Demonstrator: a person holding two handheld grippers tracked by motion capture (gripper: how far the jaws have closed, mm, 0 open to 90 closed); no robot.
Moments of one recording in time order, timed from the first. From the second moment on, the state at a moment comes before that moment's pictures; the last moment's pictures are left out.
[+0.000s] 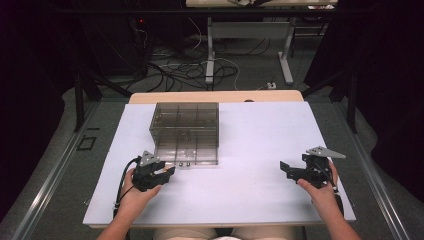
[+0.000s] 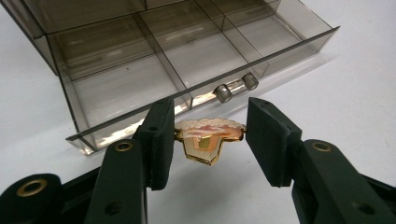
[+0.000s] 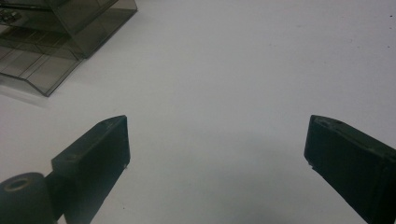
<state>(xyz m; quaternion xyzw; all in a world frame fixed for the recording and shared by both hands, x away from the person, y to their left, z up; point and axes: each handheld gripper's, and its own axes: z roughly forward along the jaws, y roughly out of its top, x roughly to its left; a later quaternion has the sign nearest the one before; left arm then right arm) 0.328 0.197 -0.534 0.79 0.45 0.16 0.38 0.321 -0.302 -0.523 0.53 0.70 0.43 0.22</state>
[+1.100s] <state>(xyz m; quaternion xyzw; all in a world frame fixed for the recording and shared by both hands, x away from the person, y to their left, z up) 0.330 0.215 -0.520 0.75 0.48 0.19 0.41 0.321 -0.303 -0.522 0.53 0.70 0.43 0.22</state>
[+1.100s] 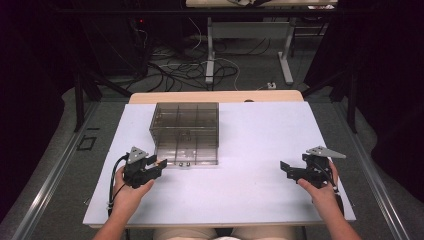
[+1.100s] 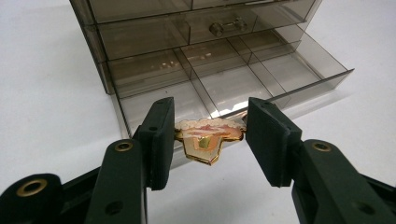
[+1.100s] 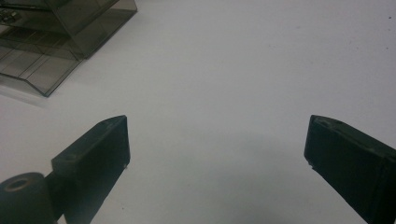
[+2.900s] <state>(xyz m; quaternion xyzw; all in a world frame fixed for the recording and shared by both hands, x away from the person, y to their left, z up) 0.370 0.207 -0.527 0.74 0.50 0.19 0.41 0.321 -0.300 -0.524 0.53 0.70 0.43 0.21</state>
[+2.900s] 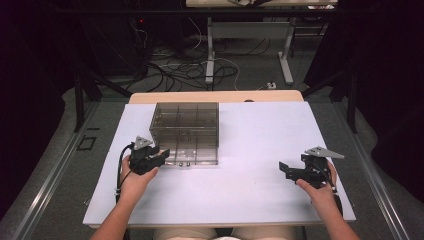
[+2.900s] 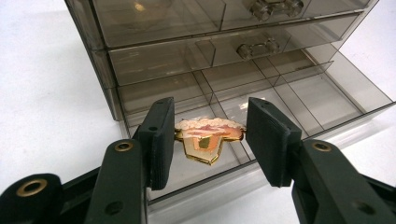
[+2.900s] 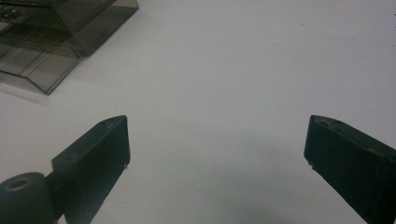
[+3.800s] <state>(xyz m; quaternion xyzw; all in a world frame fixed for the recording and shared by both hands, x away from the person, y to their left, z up) 0.378 0.207 -0.539 0.75 0.50 0.19 0.39 0.321 -0.299 -0.524 0.53 0.70 0.43 0.21</state>
